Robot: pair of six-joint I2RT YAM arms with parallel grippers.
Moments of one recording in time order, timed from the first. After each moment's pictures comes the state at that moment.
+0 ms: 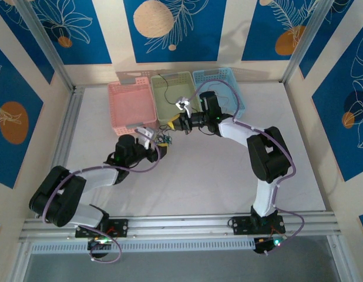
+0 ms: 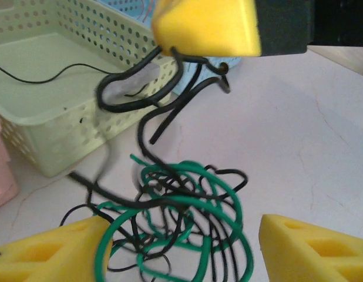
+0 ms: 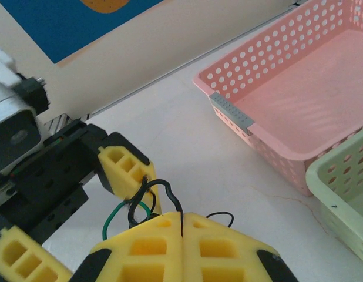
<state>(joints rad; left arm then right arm) -0.50 1.41 0.47 0.61 0.33 -0.08 0.46 1.89 1.26 0.11 -0.95 -0.03</state>
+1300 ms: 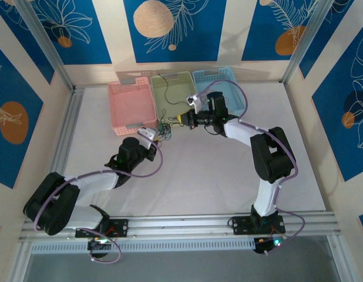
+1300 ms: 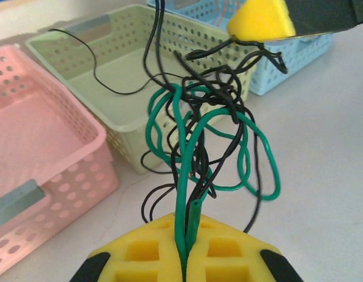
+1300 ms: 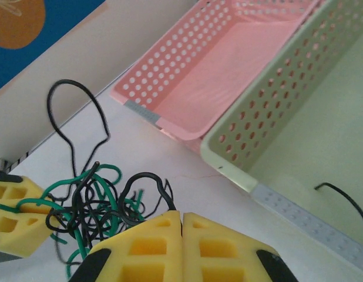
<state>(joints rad) -0.58 1.32 0.46 0.54 -0.08 0.05 0.39 1.86 1.19 0.17 -0.73 0.14</state>
